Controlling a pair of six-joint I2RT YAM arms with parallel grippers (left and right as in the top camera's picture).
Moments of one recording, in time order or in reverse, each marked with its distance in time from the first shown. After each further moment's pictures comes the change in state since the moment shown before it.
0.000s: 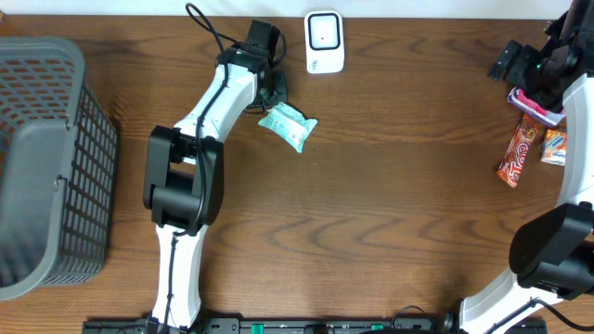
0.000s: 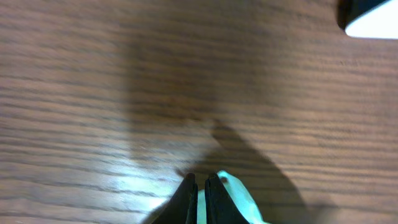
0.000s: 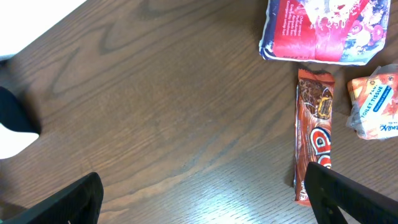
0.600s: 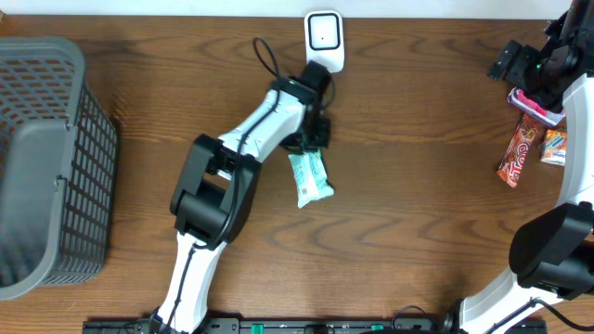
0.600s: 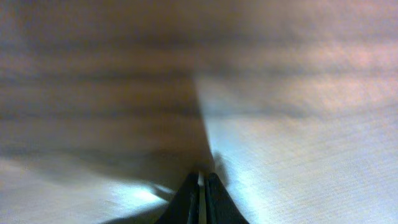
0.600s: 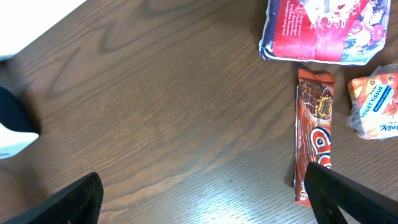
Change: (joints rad) left arm -0.210 -0.018 -0.123 -0.123 0.151 0.000; right arm 0.000 0.000 0.000 0.000 0.000 0.000
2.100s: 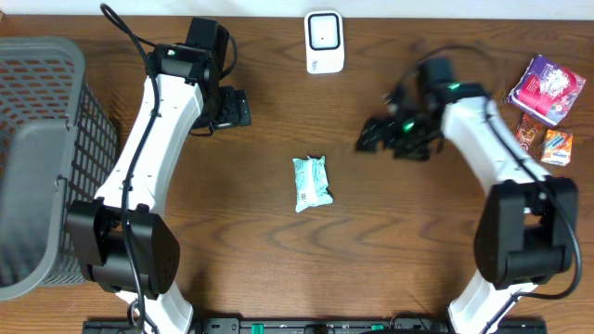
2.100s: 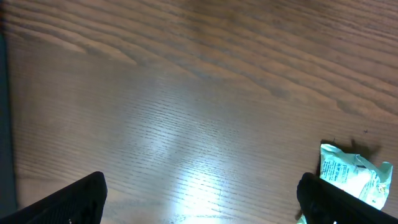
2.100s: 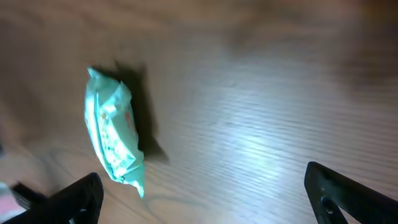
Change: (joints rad) left arm 0.314 -0.433 -0.042 -0.354 -0.278 -0.001; right arm 0.430 0.023 -0.462 0.082 -0.372 -0.121
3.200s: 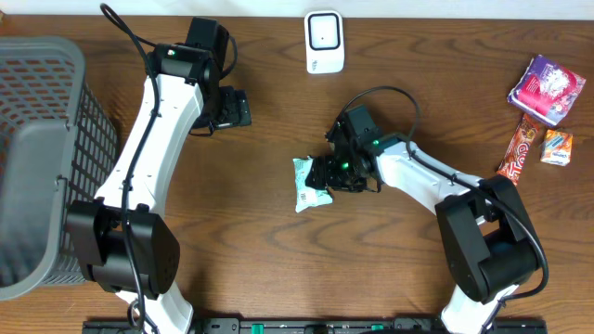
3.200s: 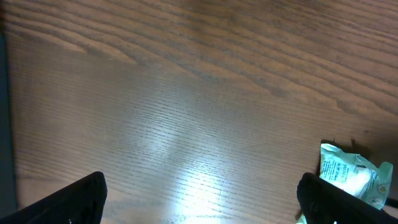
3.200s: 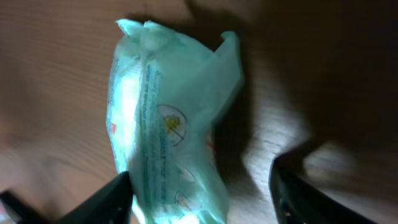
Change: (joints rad) left arm 0.000 0.000 0.000 0.000 0.000 0.000; right arm 0.315 0.000 -0.286 0.473 0.014 0.327
